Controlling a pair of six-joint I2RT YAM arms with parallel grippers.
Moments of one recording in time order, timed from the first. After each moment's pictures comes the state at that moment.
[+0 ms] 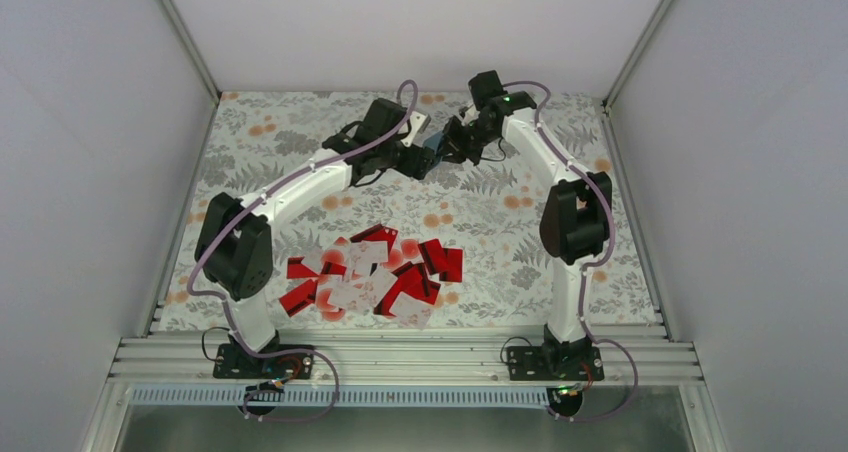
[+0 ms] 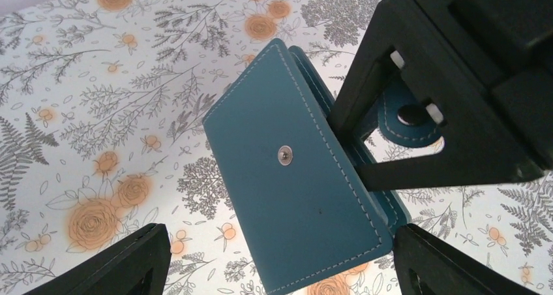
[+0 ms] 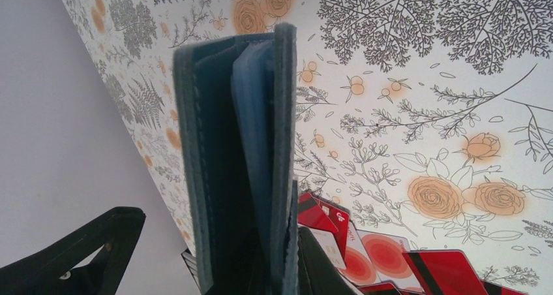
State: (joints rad) left arm -0.62 1.79 1.50 -0.42 0.12 -0.11; right arm 0.35 2.08 1.92 -1.01 -0.60 0.80
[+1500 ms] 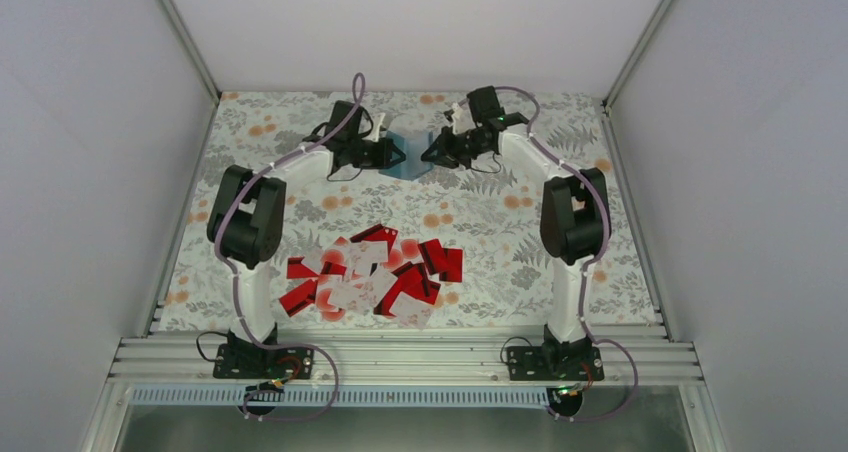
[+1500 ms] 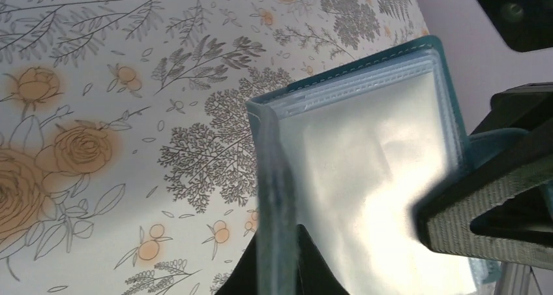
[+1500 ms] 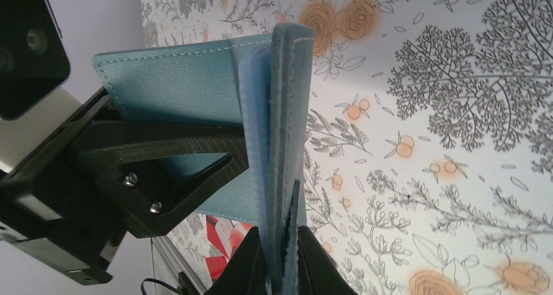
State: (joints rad) left arm -0.36 2.00 1.43 -0.20 0.61 -0.38; right arm 0.35 2.06 1.70 -0.66 -0.74 0.54
